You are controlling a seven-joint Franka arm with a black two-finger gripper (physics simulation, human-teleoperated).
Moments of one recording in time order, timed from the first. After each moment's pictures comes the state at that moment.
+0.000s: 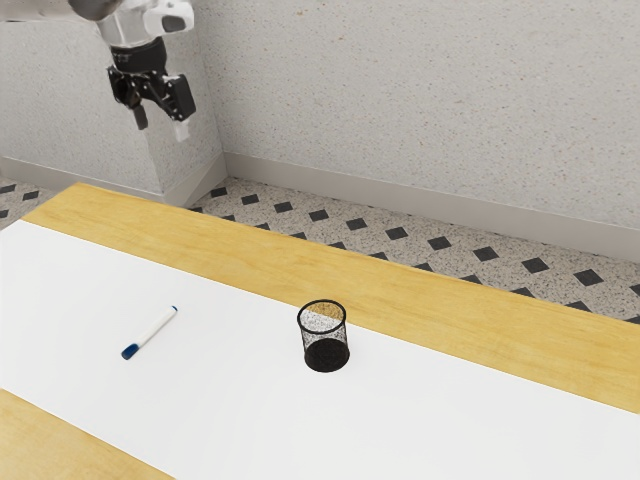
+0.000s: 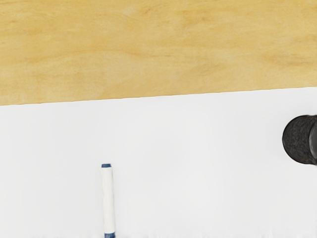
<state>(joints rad) -0.38 0.20 0.58 -1.30 -0.09 1.51 0.24</state>
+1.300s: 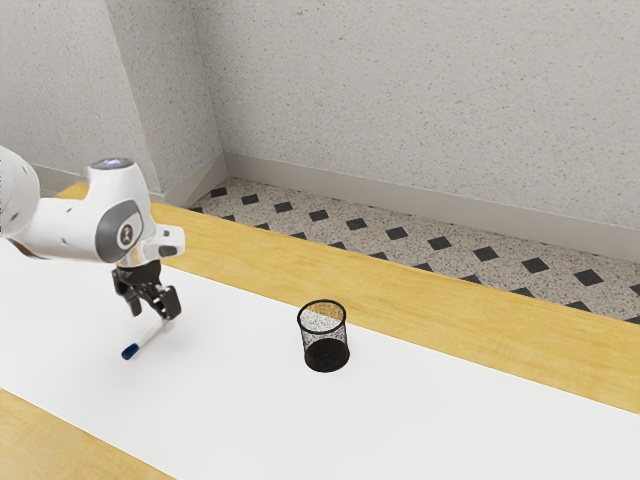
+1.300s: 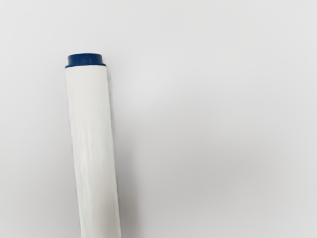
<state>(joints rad) -0.04 0.25 0.31 -2.17 -0.05 2.34 0.37</state>
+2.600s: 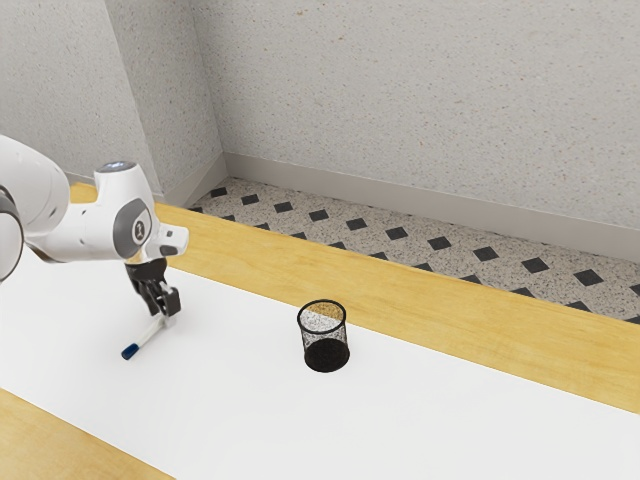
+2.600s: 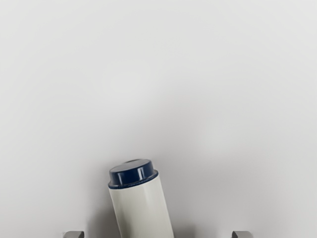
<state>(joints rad) 0.01 0.43 0.31 -2.00 -0.19 2.35 0.67</state>
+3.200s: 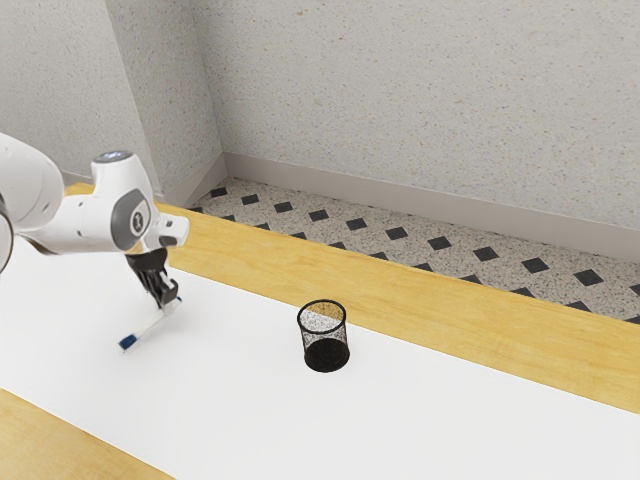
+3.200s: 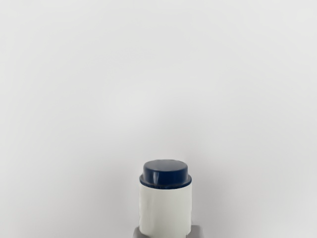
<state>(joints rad) 0.00 0.39 0.31 -2.00 -0.18 2.35 0.68</state>
